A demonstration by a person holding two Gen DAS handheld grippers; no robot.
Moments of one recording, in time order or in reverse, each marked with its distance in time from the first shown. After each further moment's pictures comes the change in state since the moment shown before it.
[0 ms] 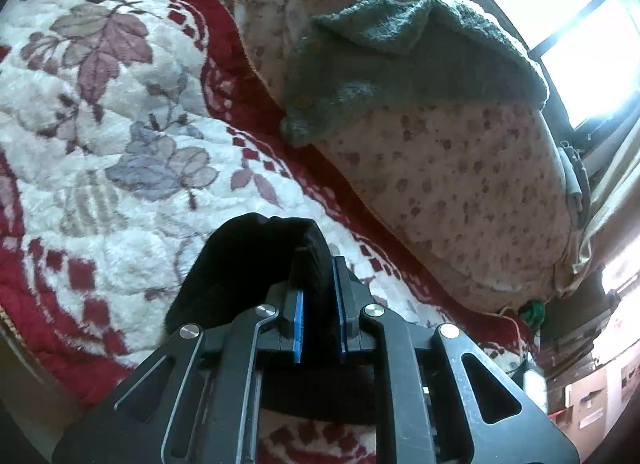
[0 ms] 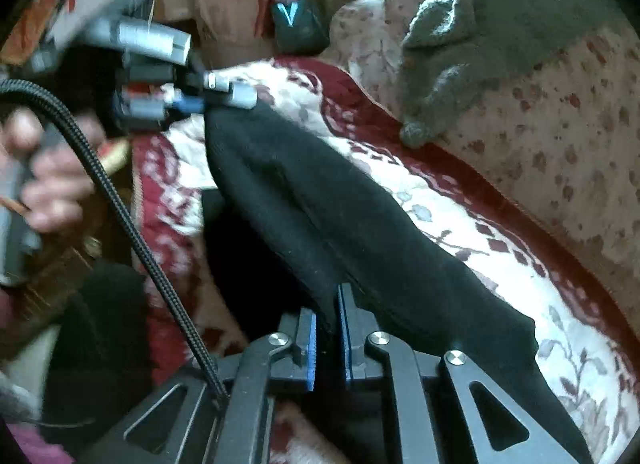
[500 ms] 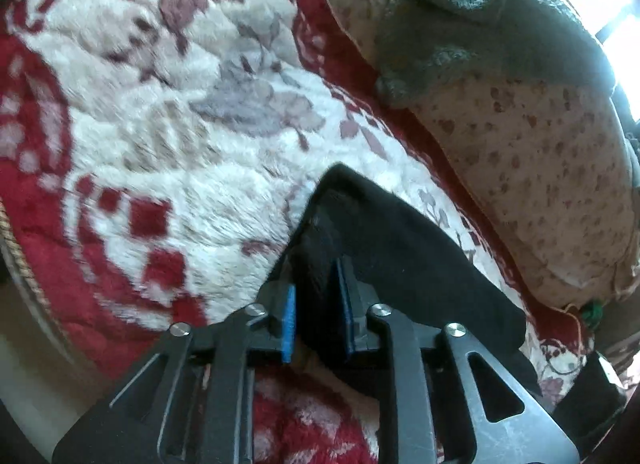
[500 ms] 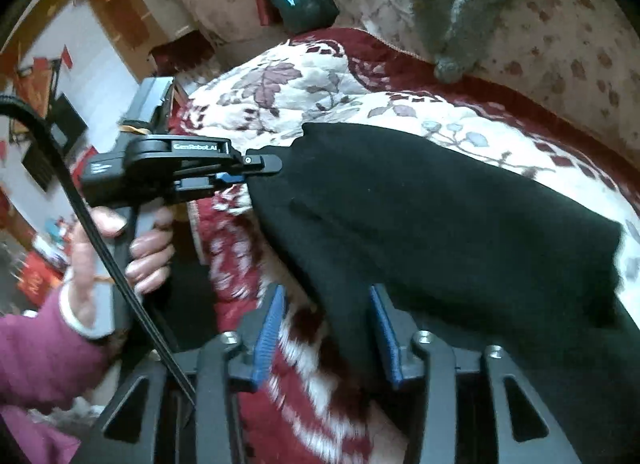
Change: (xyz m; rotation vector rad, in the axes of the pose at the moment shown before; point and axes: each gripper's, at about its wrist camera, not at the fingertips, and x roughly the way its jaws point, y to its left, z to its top) left arm 0.025 0.052 -0.035 -0.032 0.038 0.258; right arm 0.009 -0.007 -0.025 0.205 0.101 0.256
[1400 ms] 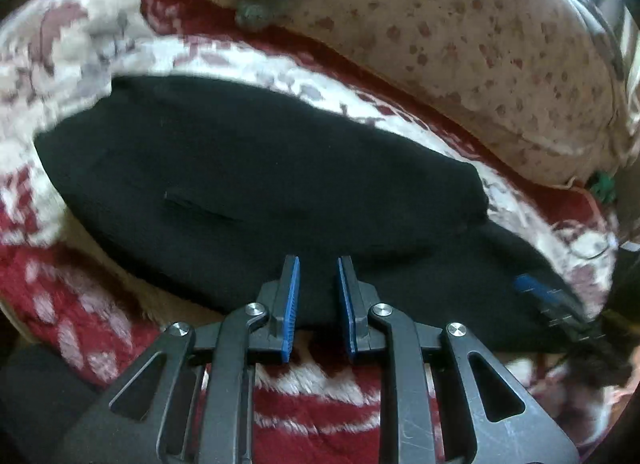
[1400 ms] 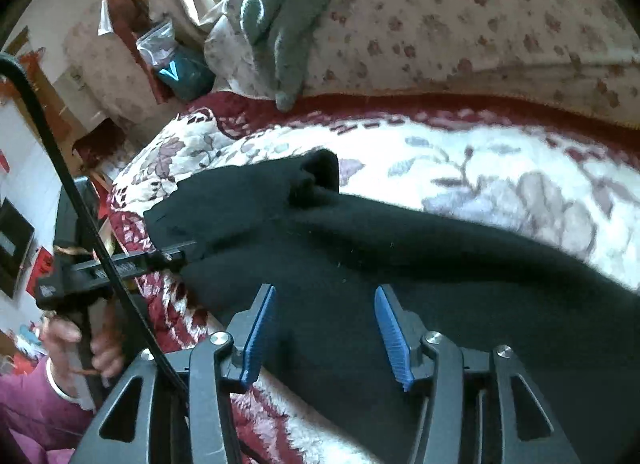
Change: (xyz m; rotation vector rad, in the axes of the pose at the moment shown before) left arm 0.028 -0.129 -0.102 0.371 0.108 -0.004; right arm -0.112 -0.087 -0.074 0.299 -0.158 -0.234
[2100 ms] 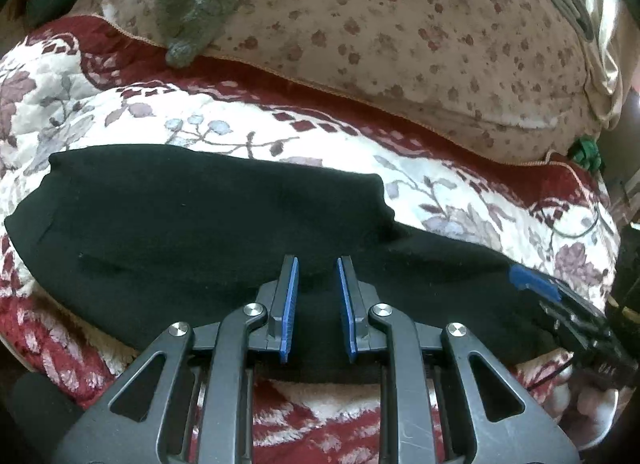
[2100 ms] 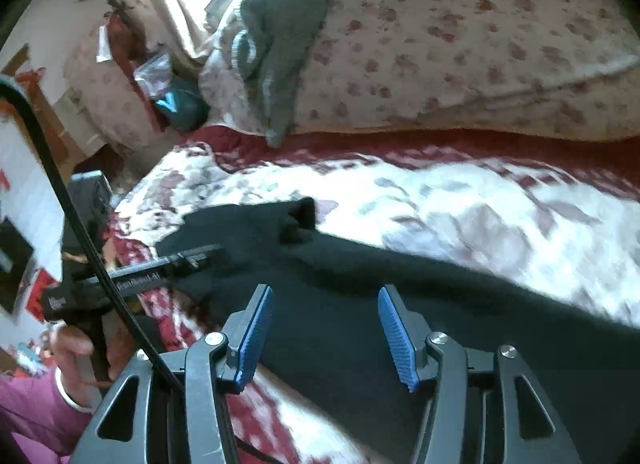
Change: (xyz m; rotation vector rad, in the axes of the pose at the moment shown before) left arm -0.004 -0.072 0.019 0.109 -0.009 -0.044; right arm -0.043 -0.016 0.017 0.035 -0.085 0.034
